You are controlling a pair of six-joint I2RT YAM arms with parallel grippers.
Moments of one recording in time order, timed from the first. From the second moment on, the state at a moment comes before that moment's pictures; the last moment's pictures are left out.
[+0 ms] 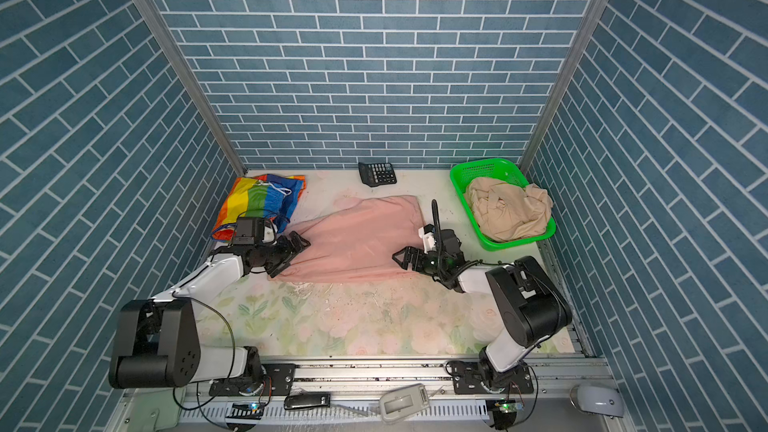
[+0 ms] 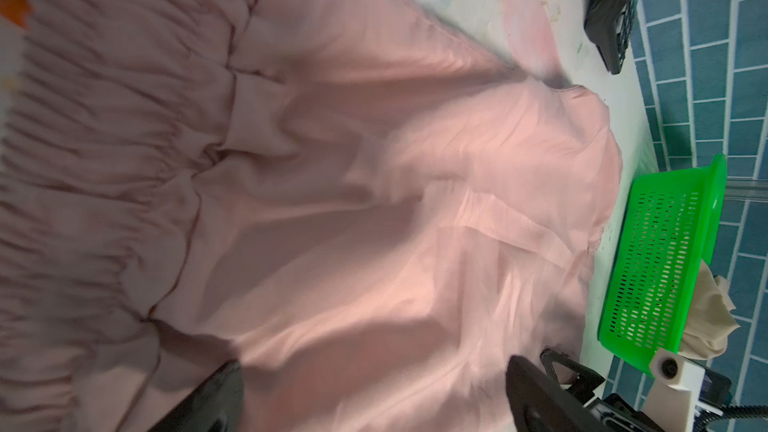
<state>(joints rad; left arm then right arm) 0.00 1.36 0.72 -0.35 0.41 -0.68 0.44 1.59 0.53 0.39 -0.53 0.67</state>
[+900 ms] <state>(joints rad) 0.10 1.37 0.85 -0.58 0.22 -0.53 0.33 1.34 0.59 0.05 -0.52 0.54</state>
